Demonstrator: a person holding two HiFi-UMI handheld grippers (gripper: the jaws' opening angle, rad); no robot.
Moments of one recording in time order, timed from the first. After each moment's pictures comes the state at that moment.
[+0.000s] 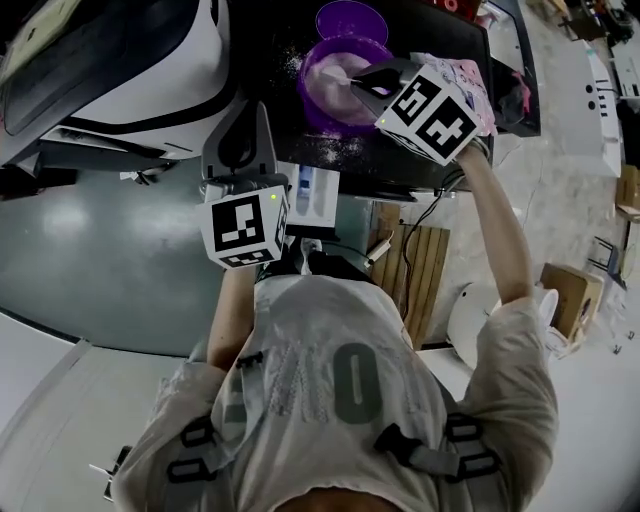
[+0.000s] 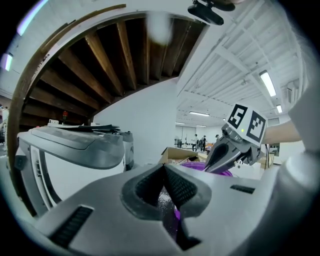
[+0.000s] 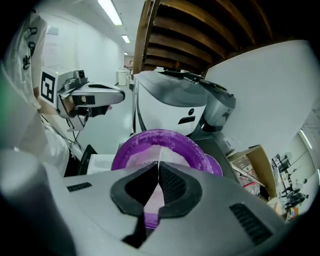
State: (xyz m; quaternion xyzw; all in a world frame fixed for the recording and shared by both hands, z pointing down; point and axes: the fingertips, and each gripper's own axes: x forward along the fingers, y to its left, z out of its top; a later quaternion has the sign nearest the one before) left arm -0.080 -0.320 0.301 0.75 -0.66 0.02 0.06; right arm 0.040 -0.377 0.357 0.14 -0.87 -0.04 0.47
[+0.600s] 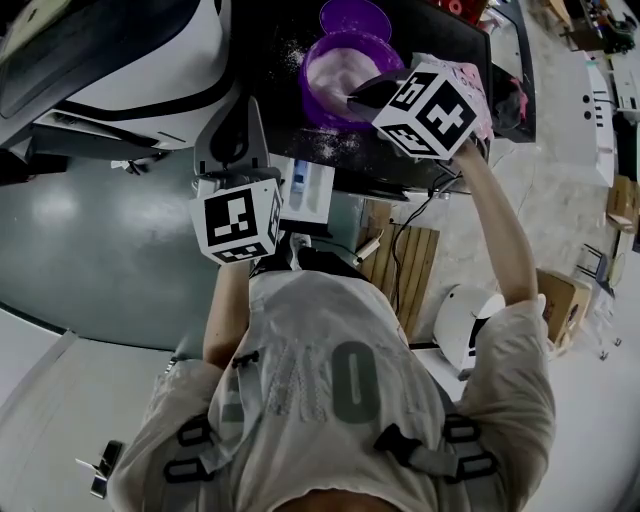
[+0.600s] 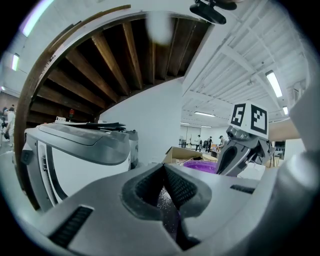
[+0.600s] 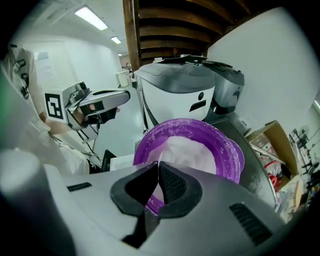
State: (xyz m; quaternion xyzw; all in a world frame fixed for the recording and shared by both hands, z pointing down) left arm -0.093 -0.316 0.310 0.73 -0.68 0.02 0.07; right arm 0.040 -0.347 0.374 0.09 -0.85 0.08 0.51
